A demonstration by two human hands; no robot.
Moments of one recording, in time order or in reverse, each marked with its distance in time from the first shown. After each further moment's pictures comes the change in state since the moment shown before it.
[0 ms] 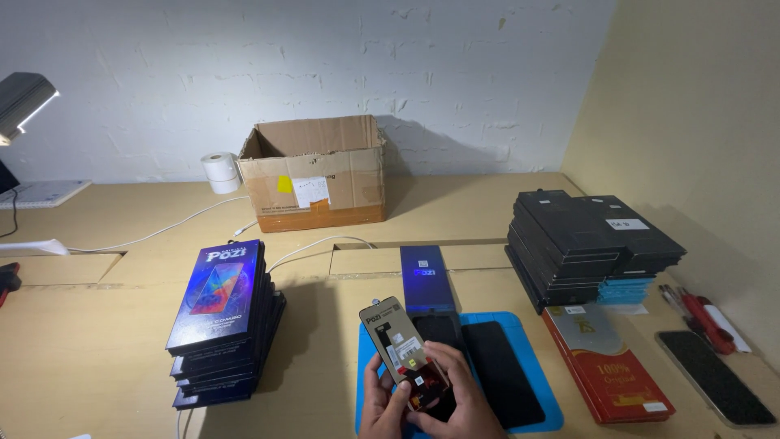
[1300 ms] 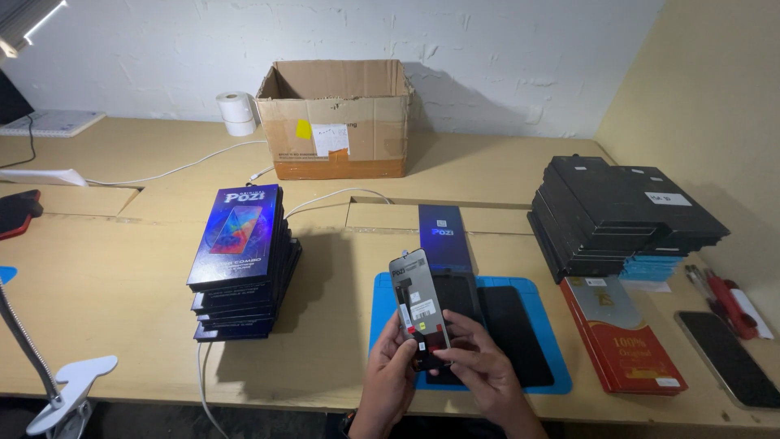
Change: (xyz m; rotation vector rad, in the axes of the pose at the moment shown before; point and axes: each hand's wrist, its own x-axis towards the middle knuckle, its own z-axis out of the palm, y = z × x) left_hand -0.021 0.021 0.009 -0.110 -0.236 0.082; right_hand -0.015 -0.018 -0.008 0.415 -0.086 -0.150
